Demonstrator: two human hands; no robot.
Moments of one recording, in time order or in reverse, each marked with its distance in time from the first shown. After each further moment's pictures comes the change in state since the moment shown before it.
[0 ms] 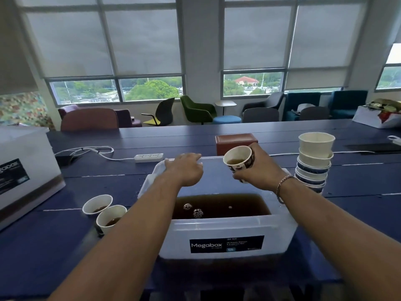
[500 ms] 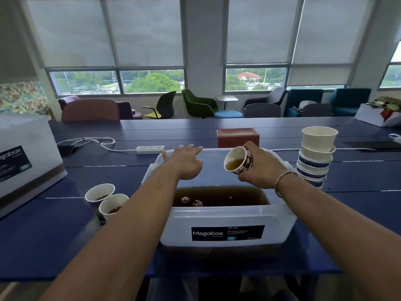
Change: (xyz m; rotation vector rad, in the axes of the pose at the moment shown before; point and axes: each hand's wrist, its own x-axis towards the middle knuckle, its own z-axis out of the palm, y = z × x) left_hand -0.008 -0.008 0.002 0.070 -0.049 0.011; right_hand -0.011 0.001 0.002 -0.367 -0.058 -0.087
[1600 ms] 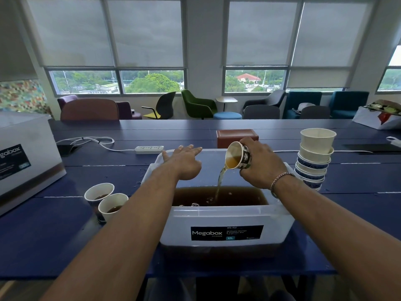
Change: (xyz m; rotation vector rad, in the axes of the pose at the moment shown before) left_hand 0.000 -0.001 0.002 -0.013 0.001 -0.005; right_hand -0.002 -0.009 0.001 -0.191 0.149 -0.056
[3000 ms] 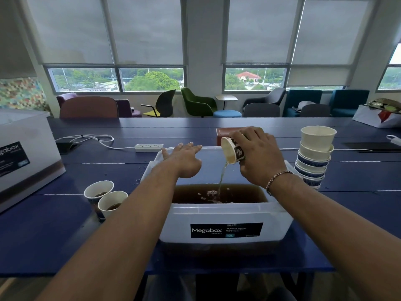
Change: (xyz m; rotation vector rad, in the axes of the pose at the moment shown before) left_hand 0.001 -0.001 0.001 0.016 -0.009 0.008; right_hand 0.001 -0.007 -0.002 -0.275 0.193 -0.255
